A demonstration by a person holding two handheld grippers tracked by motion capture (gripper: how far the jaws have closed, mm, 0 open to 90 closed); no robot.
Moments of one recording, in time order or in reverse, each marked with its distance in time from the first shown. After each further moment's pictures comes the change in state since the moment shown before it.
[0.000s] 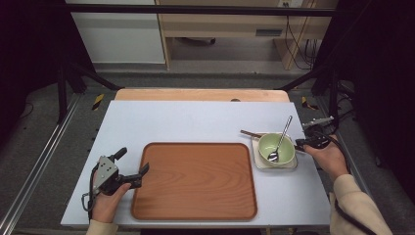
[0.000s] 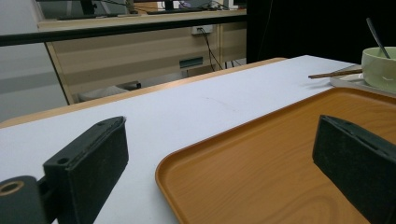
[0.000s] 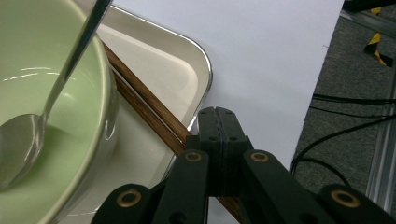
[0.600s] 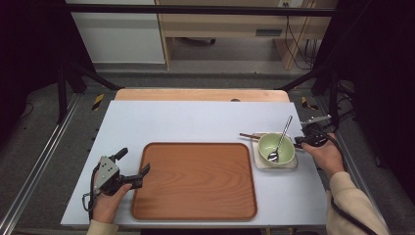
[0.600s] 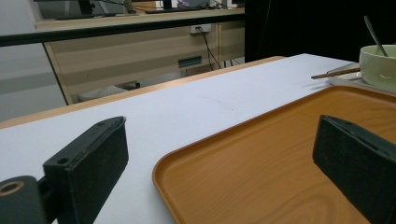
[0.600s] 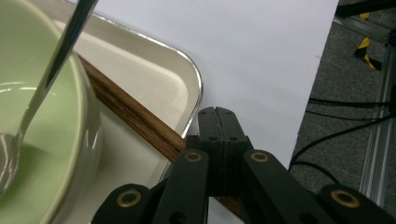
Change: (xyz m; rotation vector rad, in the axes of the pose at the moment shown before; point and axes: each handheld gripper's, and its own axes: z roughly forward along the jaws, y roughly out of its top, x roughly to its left) left arm -0.002 0.001 0.000 0.004 -0.003 0.008; right arm -0.001 0.005 0.008 -0.006 -0.028 -0.003
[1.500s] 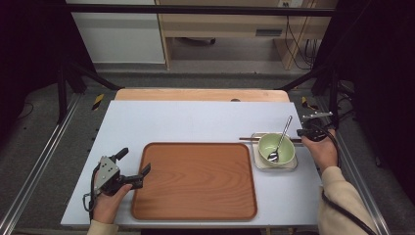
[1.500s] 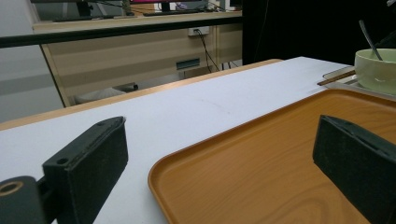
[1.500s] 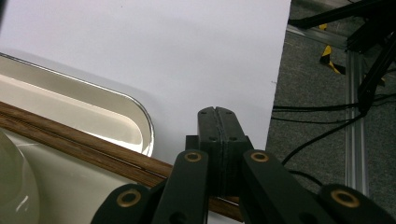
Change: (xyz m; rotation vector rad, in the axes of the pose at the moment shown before) left arm -0.002 0.001 0.000 -0.006 -0.010 -0.003; right arm -0.013 0.010 0.014 -0.082 -0.106 0.081
